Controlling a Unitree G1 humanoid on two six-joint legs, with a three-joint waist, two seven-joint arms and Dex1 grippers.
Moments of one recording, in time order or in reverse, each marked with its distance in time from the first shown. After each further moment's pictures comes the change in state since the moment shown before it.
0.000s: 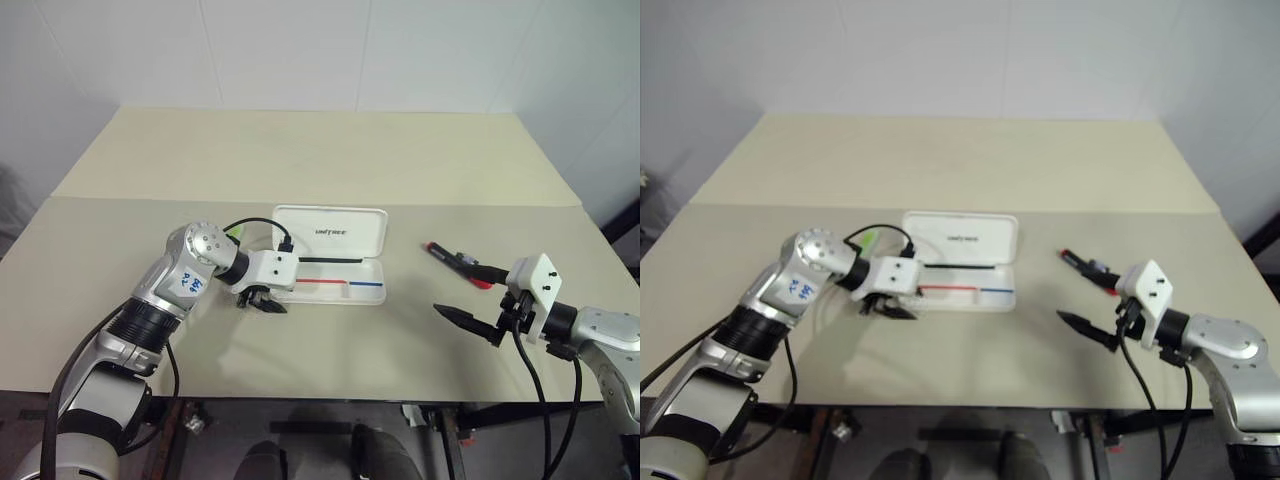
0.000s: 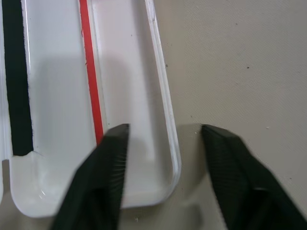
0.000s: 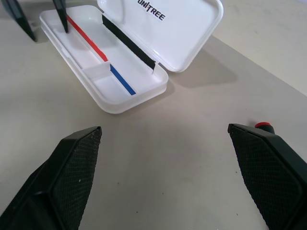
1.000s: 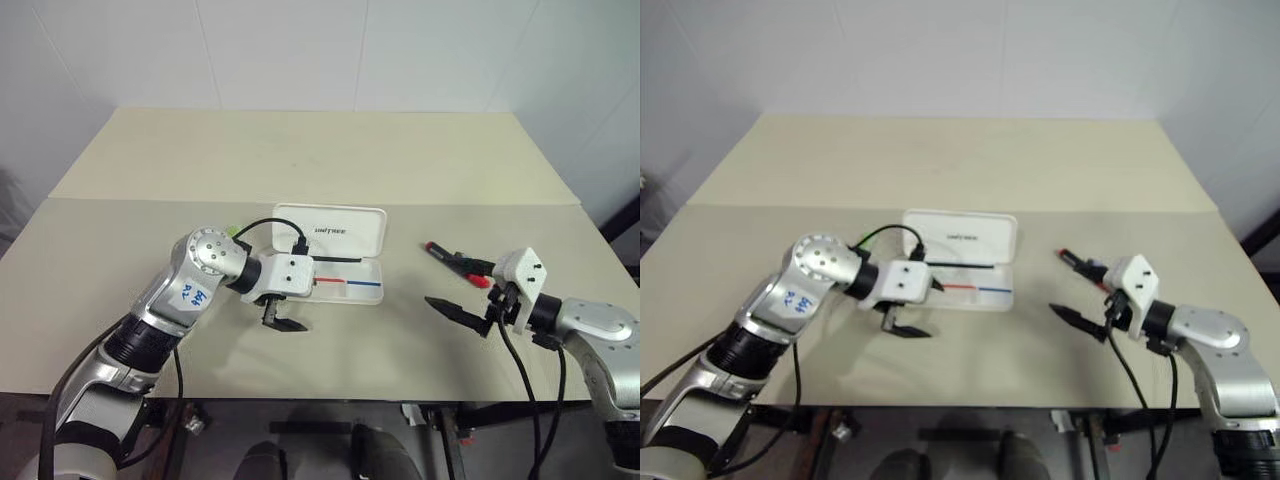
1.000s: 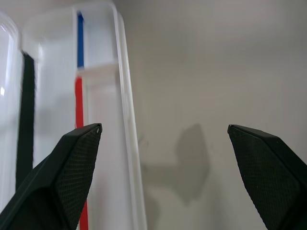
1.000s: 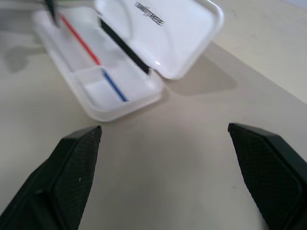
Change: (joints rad) left arm 0.091 -0.012 0.056 -0.339 -0.159 0.221 0.059; right arm -0.130 0.054 0.088 0.086 -0.067 -0.008 -0.058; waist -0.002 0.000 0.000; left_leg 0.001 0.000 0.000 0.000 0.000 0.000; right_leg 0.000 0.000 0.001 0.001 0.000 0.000
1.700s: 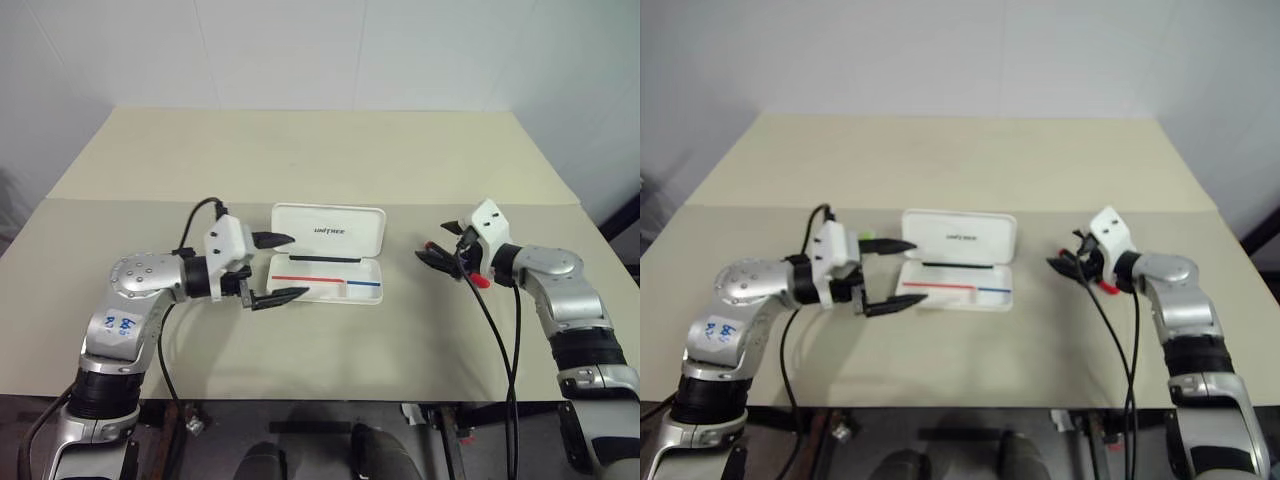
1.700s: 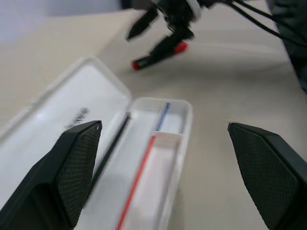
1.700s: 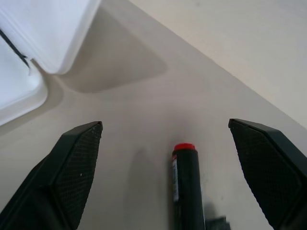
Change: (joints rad) left arm 0.288 -0.050 0.440 -0.123 -0.381 -0.038 0.228; right arm -0.500 0.063 0.164 0.636 -0.217 -0.061 -0.043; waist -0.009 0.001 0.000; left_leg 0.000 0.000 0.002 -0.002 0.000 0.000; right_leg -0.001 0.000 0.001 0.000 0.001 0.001
